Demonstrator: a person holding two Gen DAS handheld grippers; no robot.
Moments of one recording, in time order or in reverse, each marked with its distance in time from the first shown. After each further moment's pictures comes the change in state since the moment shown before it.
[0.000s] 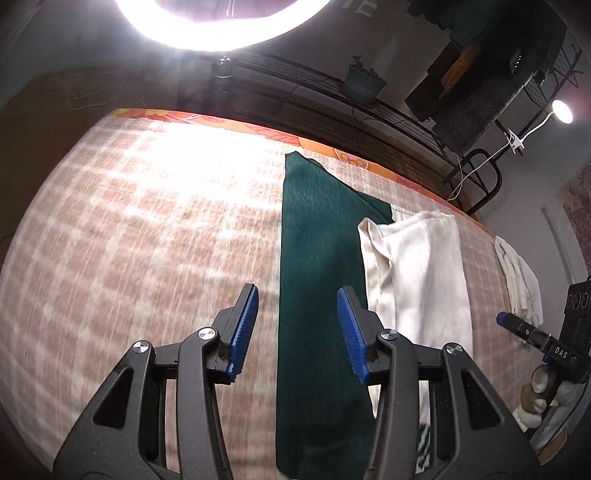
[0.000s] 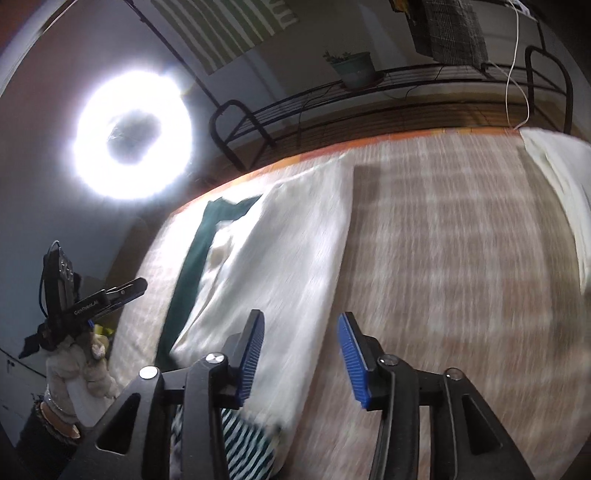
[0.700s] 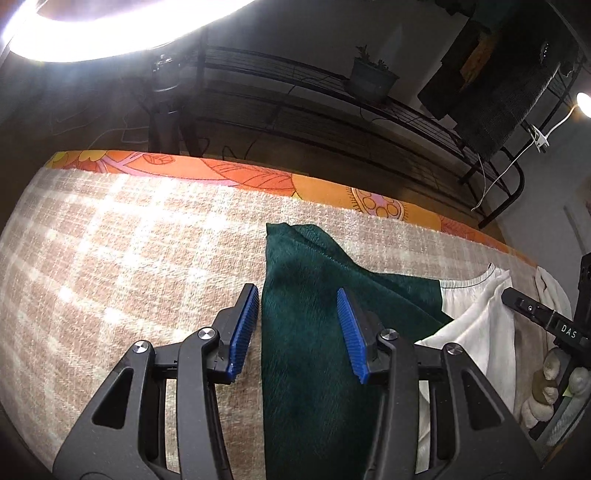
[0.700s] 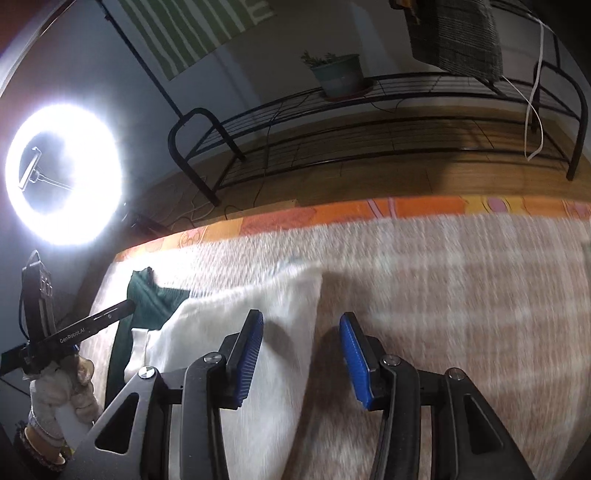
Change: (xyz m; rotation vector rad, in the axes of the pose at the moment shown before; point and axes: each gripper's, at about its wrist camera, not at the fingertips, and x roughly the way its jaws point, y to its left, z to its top) left arm 0.109 -0.019 0.081 0.050 -0.015 0.057; right arm 0.104 -0.024 0.110 -0.014 -0.020 -0.095
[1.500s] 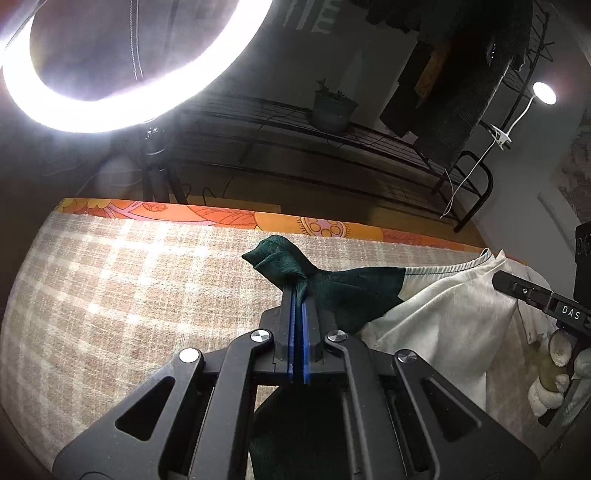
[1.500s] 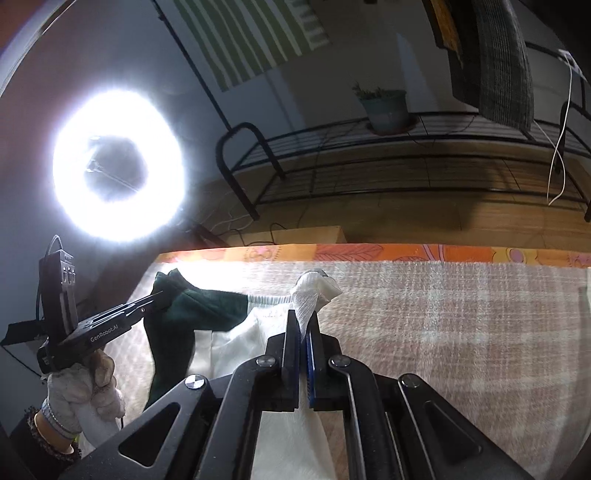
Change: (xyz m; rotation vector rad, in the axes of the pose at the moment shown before) left arm -0.071 -0.024 -0.011 0.089 -0.122 -0.060; right arm -0.055 0.049 -0.006 -0.111 -0.087 0.092
